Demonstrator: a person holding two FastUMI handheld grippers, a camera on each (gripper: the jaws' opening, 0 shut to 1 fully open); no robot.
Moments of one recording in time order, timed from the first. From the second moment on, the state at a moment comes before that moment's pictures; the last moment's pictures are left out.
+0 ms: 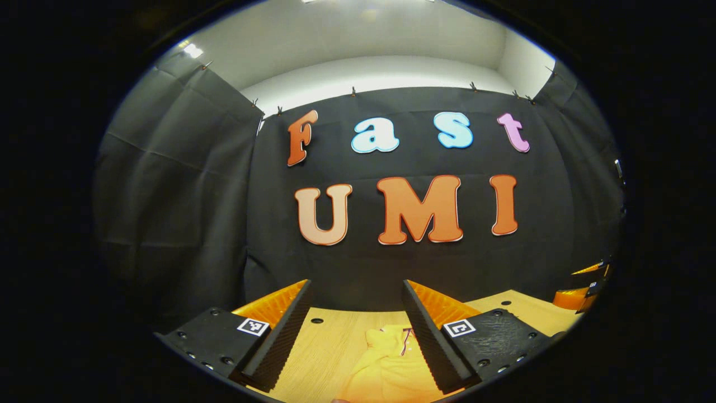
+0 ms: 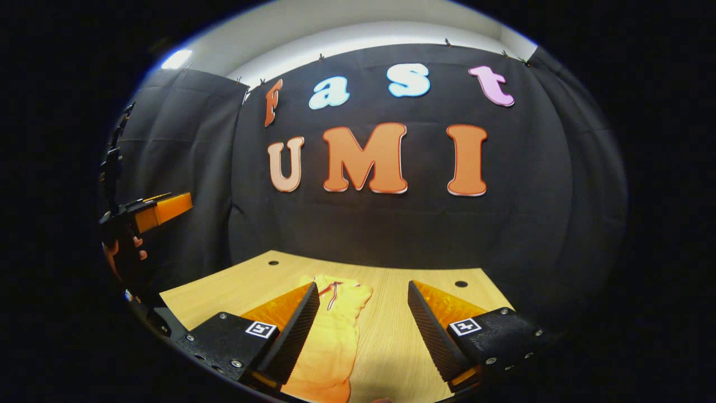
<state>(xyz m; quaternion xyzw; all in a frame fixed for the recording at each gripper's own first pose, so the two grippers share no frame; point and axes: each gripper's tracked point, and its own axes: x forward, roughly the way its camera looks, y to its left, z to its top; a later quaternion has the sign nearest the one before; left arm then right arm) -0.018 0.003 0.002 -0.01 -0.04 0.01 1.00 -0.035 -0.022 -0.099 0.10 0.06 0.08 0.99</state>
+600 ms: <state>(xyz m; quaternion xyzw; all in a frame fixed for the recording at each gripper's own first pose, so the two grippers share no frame) -0.024 0.002 -0.202 0.00 0.26 -0.05 0.97 -0.080 0.042 -0.246 0.12 0.32 0.15 0.93</state>
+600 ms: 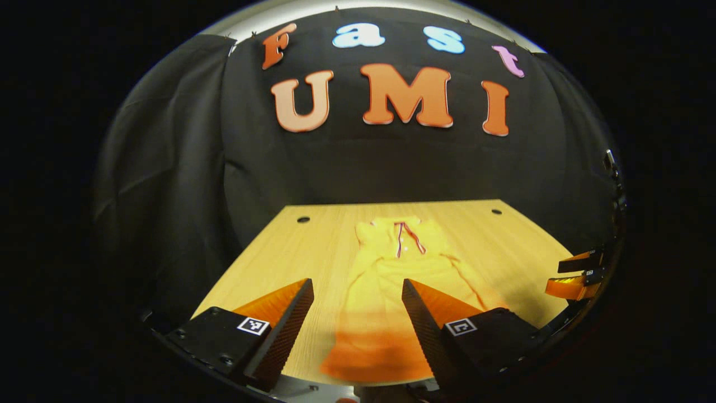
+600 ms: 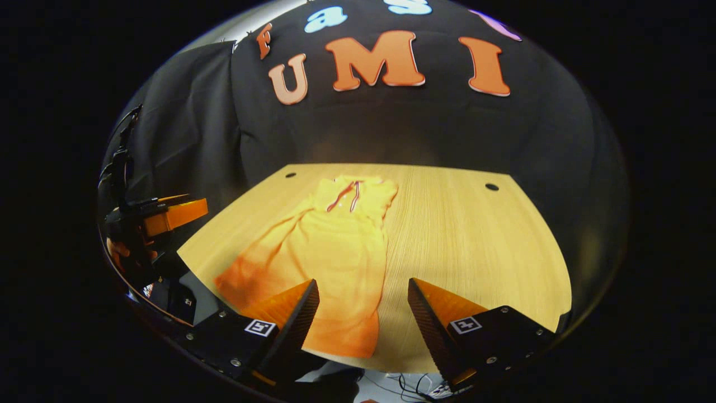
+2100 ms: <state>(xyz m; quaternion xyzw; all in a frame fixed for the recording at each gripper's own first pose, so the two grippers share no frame) -0.098 -0.008 -0.413 0.05 0.61 -0.12 0.78 -0.126 0.098 -0.338 0.08 0.58 0.16 0.80</state>
